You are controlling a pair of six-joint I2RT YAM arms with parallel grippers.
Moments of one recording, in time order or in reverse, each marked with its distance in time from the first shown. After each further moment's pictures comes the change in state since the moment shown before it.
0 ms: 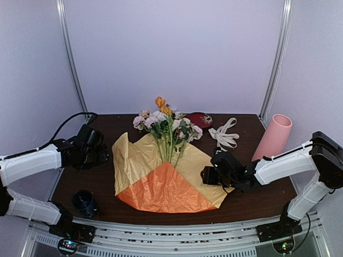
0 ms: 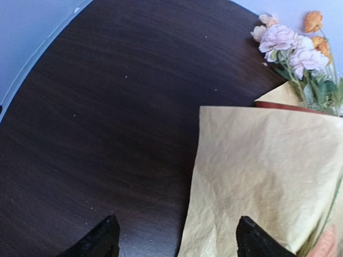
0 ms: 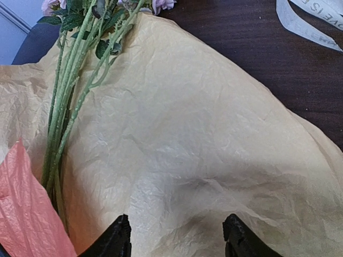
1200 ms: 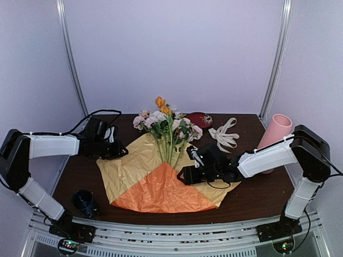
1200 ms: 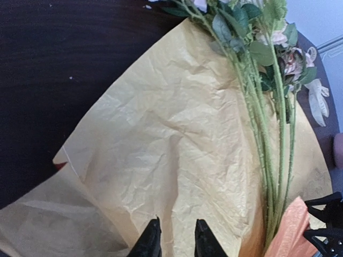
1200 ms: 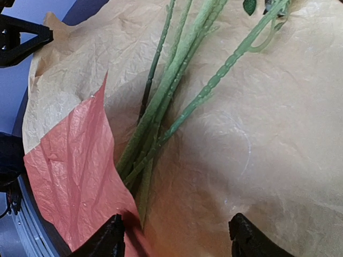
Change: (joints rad) left arm 0.123 0.326 0.099 0.344 0.600 0.329; right arm 0.000 0.190 0.211 0.060 -0.381 -0.199
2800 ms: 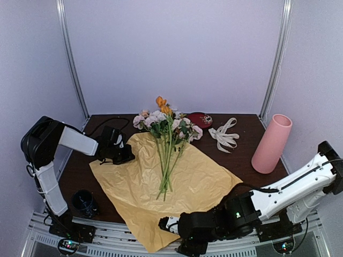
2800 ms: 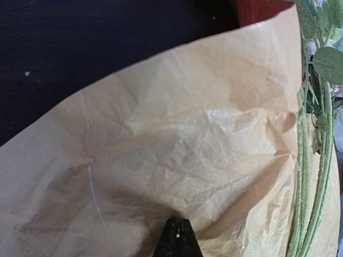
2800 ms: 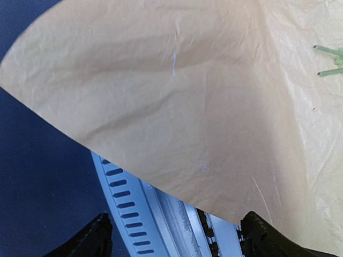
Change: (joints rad) left arm 0.005 0.358 0.061 0.263 -0.007 -0.098; right arm 0.729 -0.146 0.144 -0.639 0.156 -0.238
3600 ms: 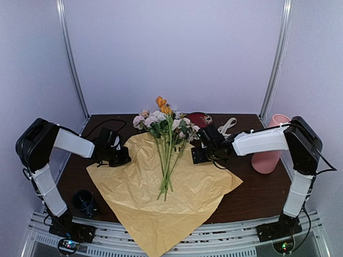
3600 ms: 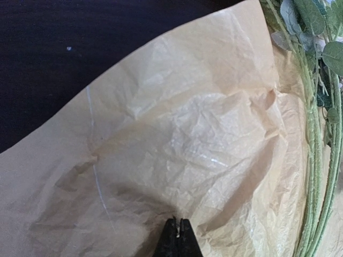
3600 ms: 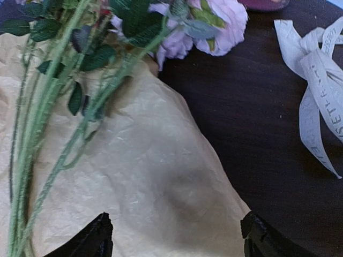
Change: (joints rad) left arm 0.000 -0.070 -0.062 -0.034 -0.050 0.006; right arm -0.874 0.235 0.140 0.284 0.192 0.066
